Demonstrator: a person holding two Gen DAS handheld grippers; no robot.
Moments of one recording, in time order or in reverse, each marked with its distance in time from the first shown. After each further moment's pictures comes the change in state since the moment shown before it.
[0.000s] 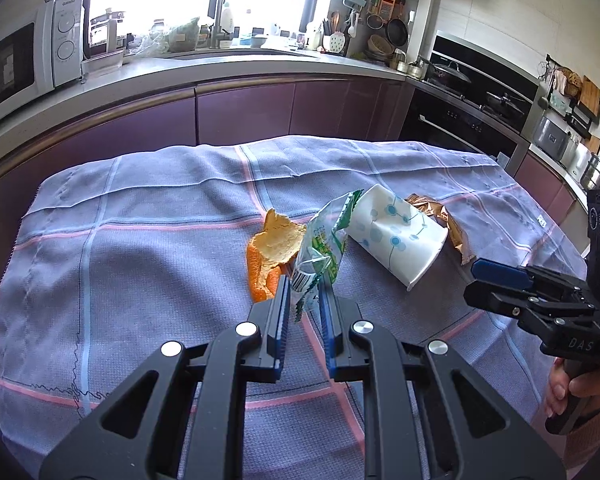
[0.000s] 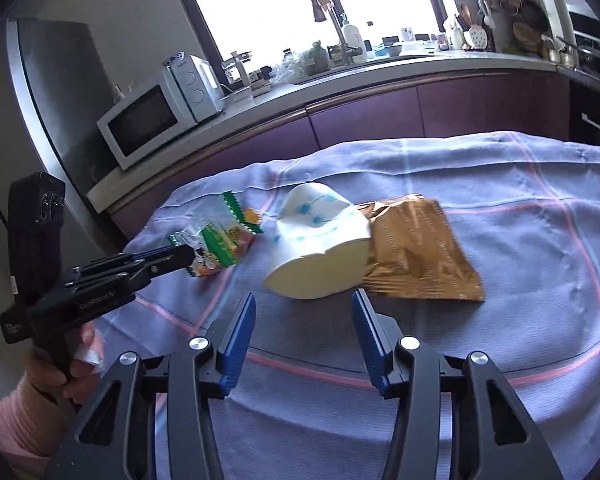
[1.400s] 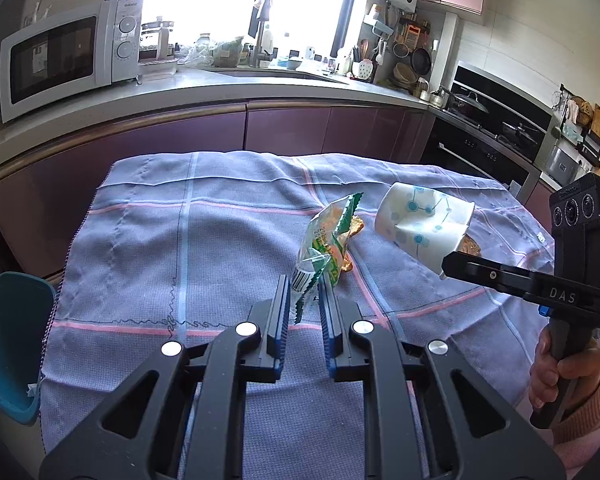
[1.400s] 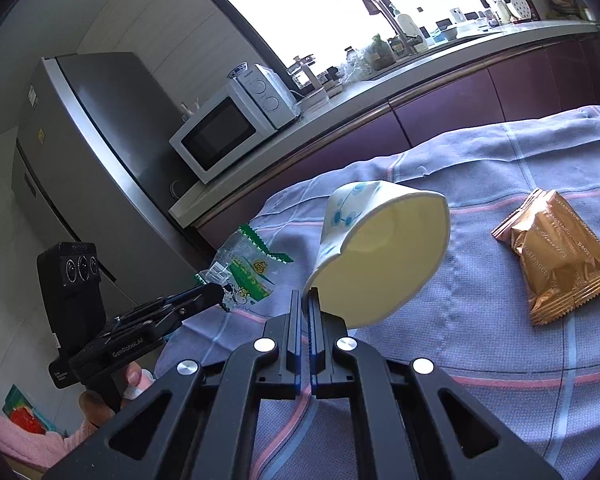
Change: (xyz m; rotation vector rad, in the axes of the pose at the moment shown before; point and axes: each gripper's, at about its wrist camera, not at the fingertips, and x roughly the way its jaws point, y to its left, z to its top) left arm -0.098 0.052 -0.045 -0.077 -0.086 0.059; right arm 0.015 0.055 0.001 0.057 -0.016 0.308
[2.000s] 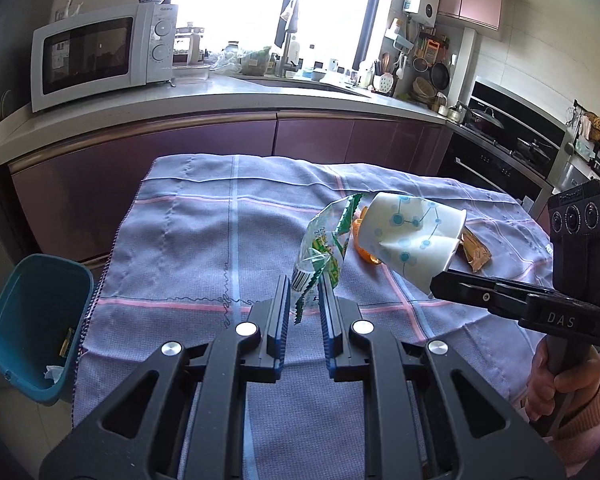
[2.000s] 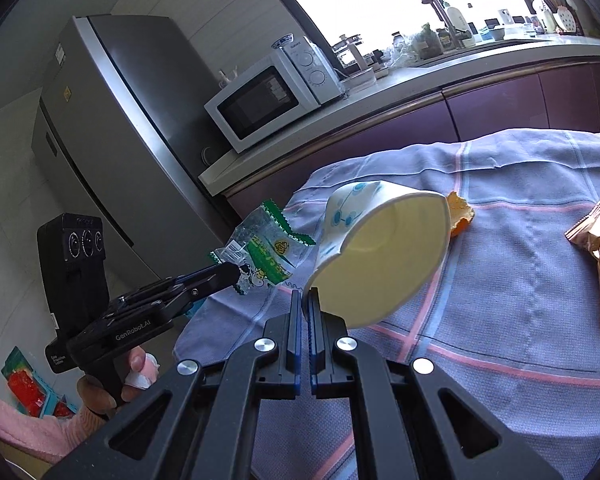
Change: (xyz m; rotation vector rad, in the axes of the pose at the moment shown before) left arm -0.044 0.027 -0.015 -0.049 -0.041 0.057; right arm 0.027 0.049 -0.012 -0.104 0.074 0.073
